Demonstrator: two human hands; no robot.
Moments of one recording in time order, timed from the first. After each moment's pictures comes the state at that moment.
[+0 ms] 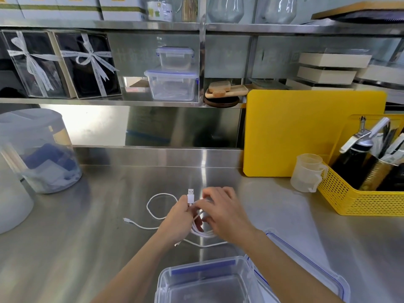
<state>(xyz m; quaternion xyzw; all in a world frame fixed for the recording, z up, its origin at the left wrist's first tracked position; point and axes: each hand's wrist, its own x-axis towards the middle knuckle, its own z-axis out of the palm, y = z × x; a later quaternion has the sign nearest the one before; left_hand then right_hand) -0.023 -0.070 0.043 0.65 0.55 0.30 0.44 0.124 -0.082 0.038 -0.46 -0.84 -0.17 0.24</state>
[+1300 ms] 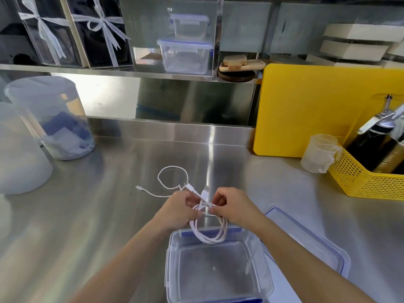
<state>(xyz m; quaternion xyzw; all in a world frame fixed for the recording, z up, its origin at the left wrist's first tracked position) -0.054 -0.108 0.025 0.63 0.56 0.24 0.48 0.114 -0.113 0.028 -0.62 -0.68 0.33 0.22</state>
